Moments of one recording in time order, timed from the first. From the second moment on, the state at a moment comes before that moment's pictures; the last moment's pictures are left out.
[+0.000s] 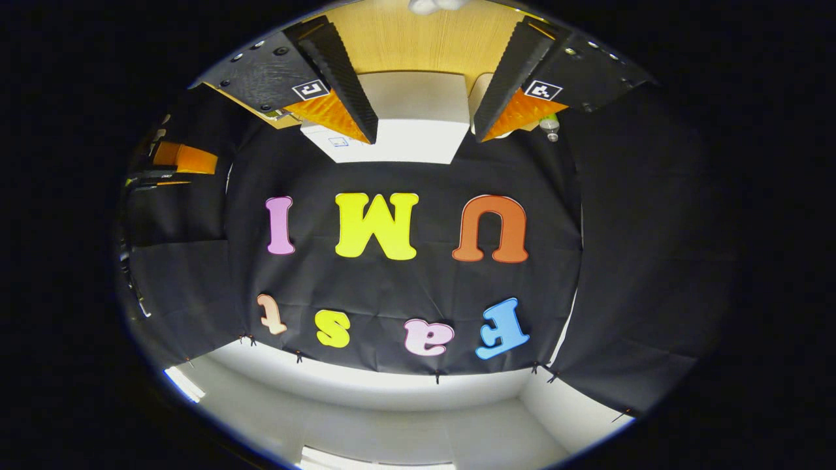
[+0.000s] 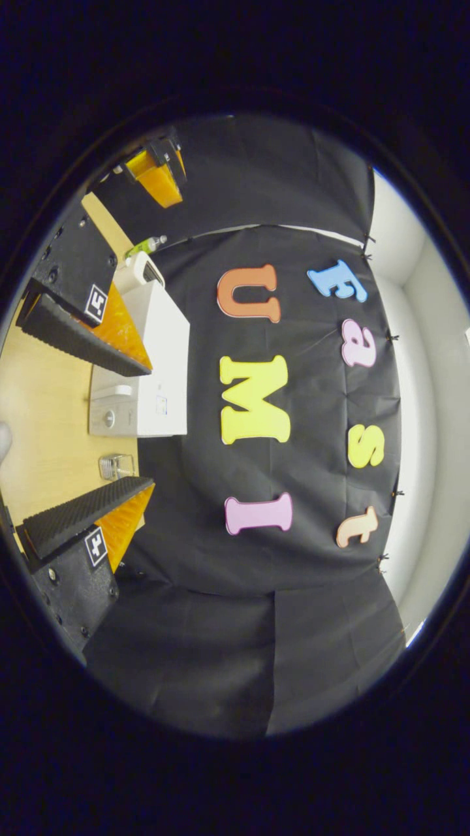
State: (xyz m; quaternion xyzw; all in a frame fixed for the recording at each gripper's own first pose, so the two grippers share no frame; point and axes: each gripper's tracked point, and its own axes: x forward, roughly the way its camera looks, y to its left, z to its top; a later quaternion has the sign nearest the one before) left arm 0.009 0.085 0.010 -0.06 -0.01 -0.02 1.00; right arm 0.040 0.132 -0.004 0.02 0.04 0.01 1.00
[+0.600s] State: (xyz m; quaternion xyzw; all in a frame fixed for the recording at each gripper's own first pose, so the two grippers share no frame) left arm 0.010 0.077 0.025 -0.05 -0.02 -0.03 1.00; right arm 0.032 0.124 0.008 0.03 0.02 0.00 1.00
